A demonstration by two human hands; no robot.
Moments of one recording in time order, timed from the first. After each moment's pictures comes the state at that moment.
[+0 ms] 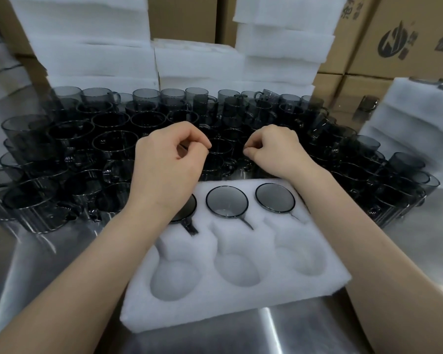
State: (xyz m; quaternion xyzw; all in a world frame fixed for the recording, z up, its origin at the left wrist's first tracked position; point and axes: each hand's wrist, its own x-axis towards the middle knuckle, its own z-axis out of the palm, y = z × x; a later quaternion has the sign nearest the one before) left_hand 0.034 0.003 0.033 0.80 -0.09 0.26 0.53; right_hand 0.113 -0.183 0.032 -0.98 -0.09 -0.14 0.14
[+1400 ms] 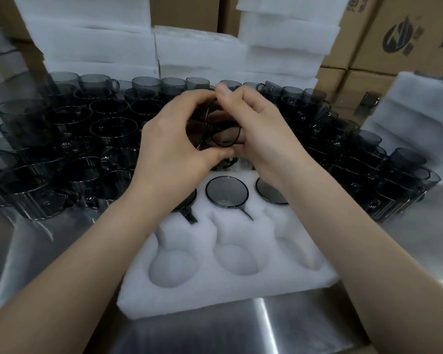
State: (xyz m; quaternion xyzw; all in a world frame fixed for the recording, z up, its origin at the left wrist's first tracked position) left_hand 0.034 -0.001 0.033 0.80 -0.17 0.30 0.49; right_hand 0.060 -0.135 0.055 -0.70 -0.14 -0.02 0.70
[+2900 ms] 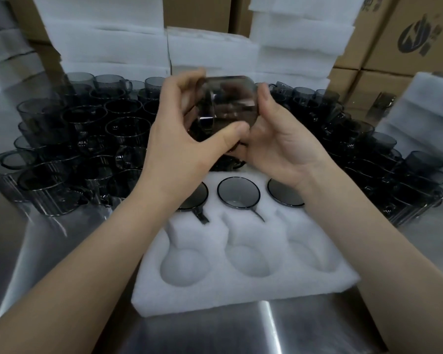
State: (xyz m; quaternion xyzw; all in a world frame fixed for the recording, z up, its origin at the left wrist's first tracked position) left_hand 0.037 0.006 0.028 0.69 -0.22 0.26 0.64; right_hand 0.071 -0.149 0.046 -0.56 -0.24 0.15 0.78
